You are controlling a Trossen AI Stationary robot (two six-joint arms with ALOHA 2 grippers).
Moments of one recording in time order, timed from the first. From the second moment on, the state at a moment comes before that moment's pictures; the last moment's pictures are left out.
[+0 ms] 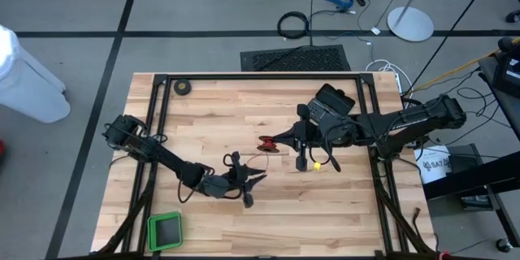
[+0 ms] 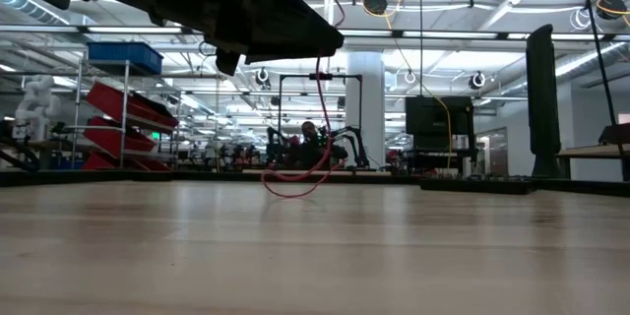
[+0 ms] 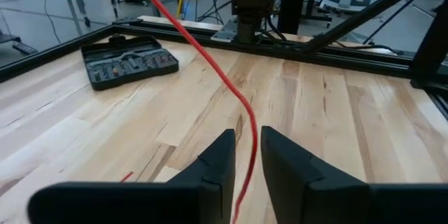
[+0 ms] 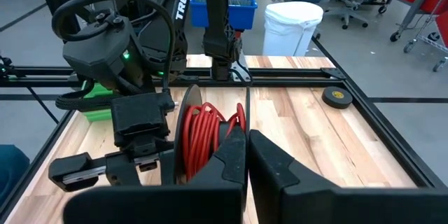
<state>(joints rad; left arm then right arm) -0.46 1.79 0.81 0.72 -0.70 -0.25 0.20 1.27 1.10 -0.13 0.29 0.06</state>
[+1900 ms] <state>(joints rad) -0.35 1.78 1.01 0.77 -0.52 -0.09 0.20 1.33 1.10 -0.20 0.64 0.20</state>
